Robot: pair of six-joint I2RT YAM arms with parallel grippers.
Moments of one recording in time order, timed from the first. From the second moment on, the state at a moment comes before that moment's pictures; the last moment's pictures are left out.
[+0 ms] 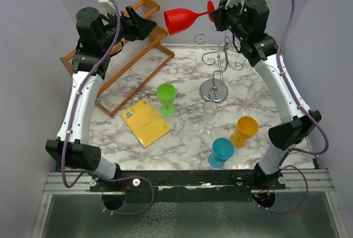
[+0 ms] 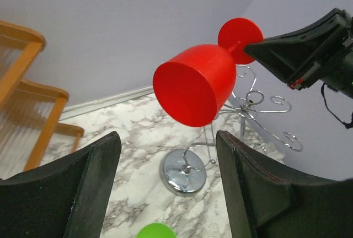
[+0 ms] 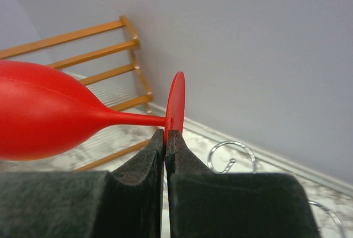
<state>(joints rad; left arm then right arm) -0.14 1.48 1.77 -0.24 0.55 -0.45 0.40 1.76 2.07 -0.31 -0.05 -0.03</state>
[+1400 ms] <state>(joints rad) -0.14 1.38 1.64 -0.37 0.47 -0.15 0.44 1.79 1.99 -0.42 0.17 -0.79</state>
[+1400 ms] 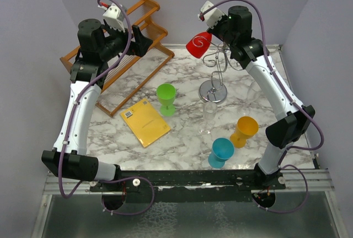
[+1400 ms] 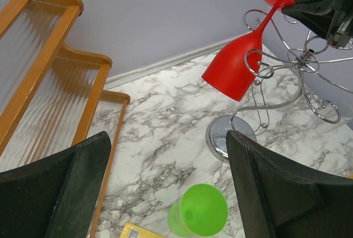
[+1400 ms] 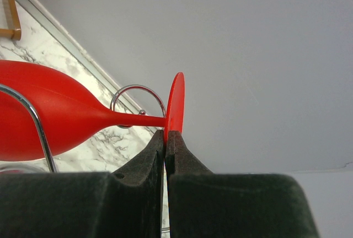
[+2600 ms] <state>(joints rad) -0.14 1.38 1.63 -0.37 0.47 -0.12 0.44 1.88 2.08 -0.41 0.33 -0.99</state>
